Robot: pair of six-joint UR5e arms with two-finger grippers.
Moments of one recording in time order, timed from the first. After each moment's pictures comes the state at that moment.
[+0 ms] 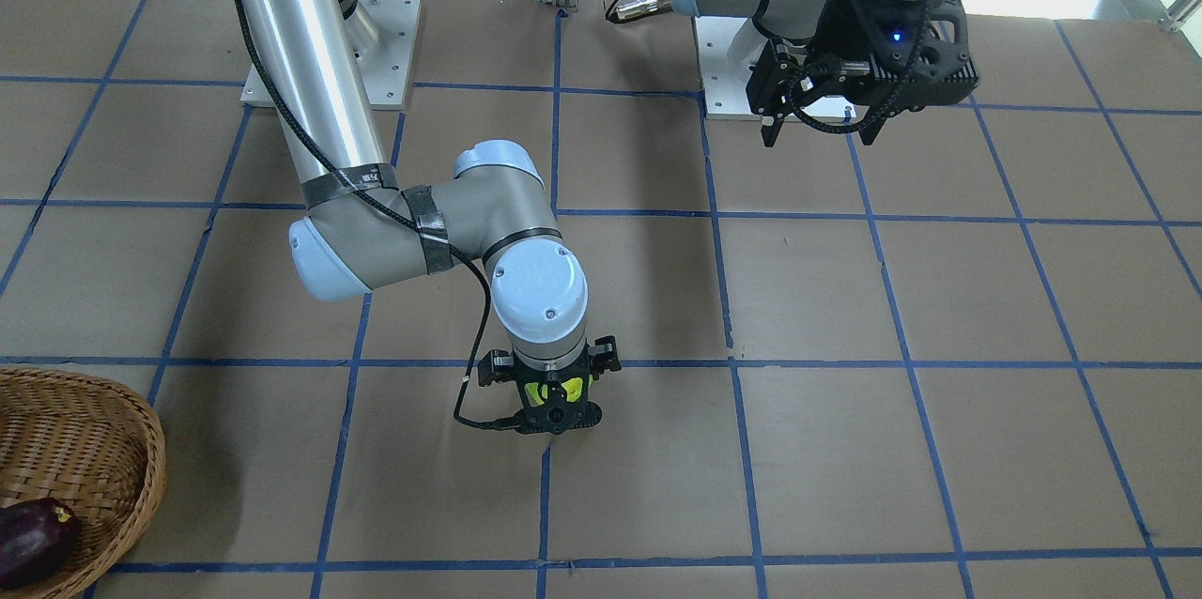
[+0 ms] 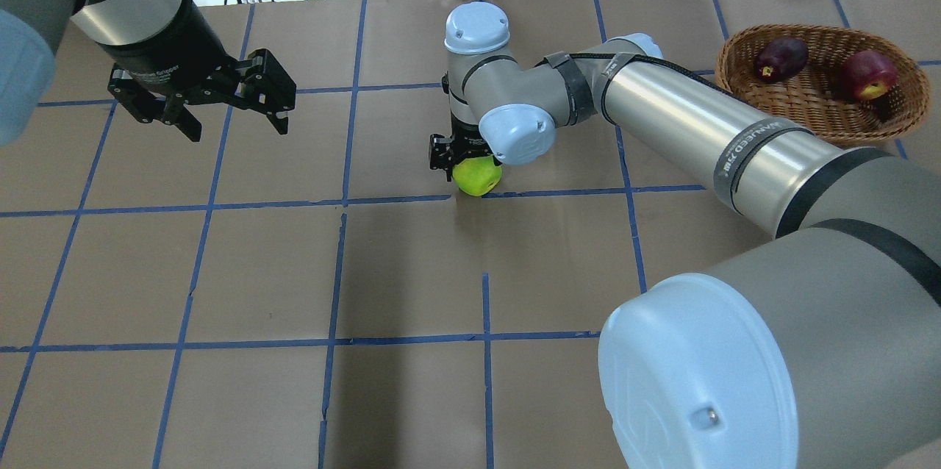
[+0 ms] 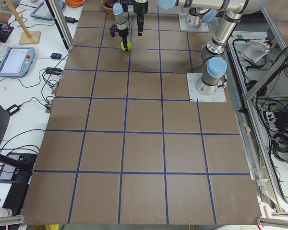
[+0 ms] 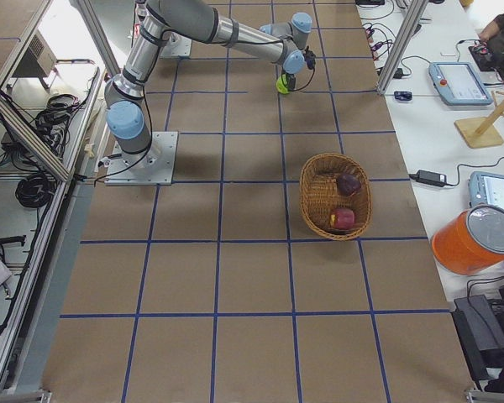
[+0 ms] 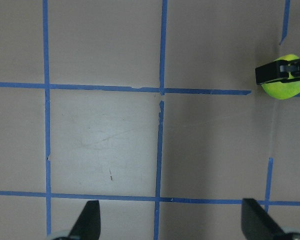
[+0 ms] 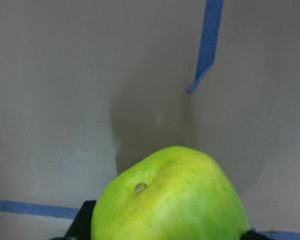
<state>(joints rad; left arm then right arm) -1.57 -1.51 -1.59 -1.59 1.58 -0.05 1.93 -0.90 1.44 -2.04 -1.49 0.25</state>
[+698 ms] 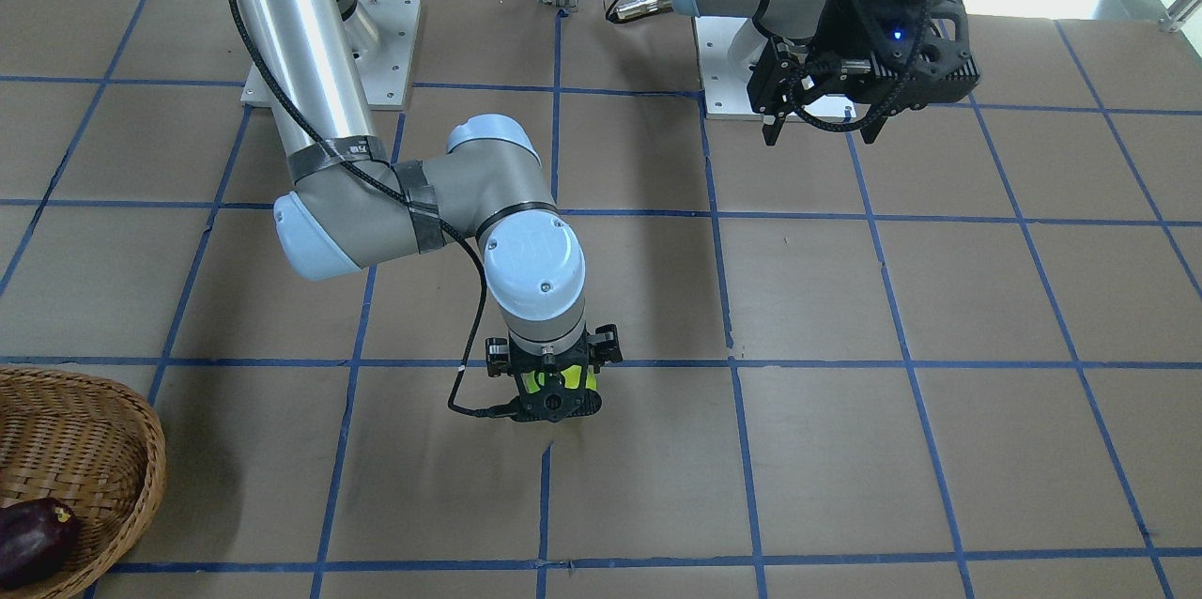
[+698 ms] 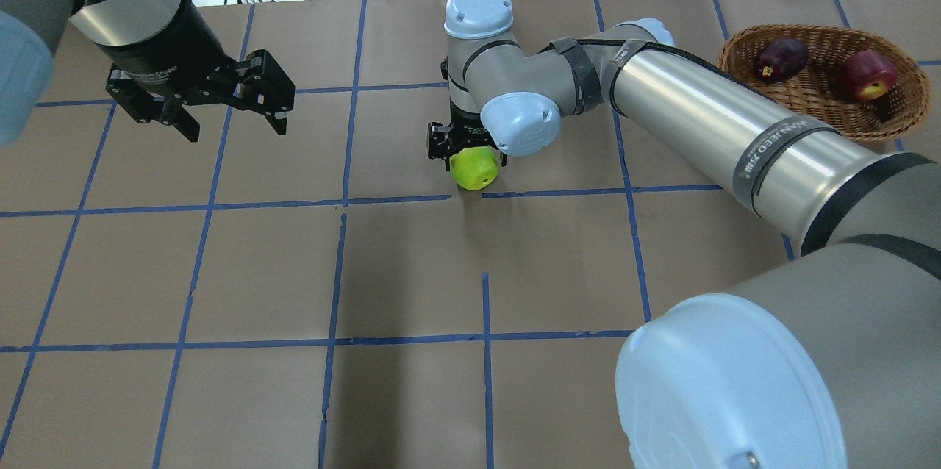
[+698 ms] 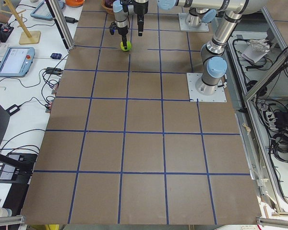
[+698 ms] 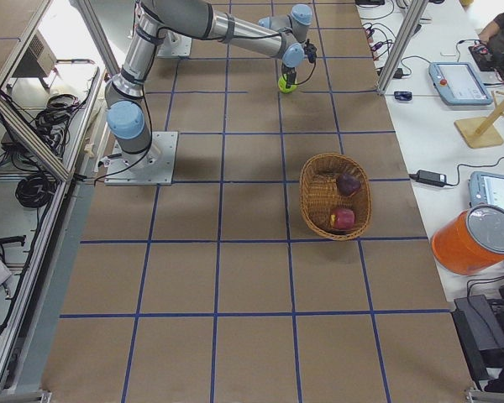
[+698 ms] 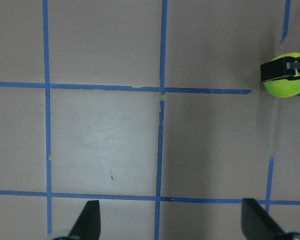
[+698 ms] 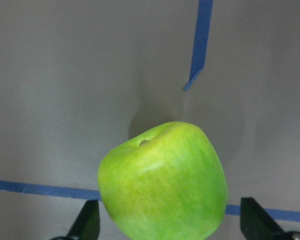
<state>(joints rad) -1.57 -1.51 -1.59 -1.59 1.58 -0.05 1.93 -0.95 1.45 -2.02 -1.49 0.26</state>
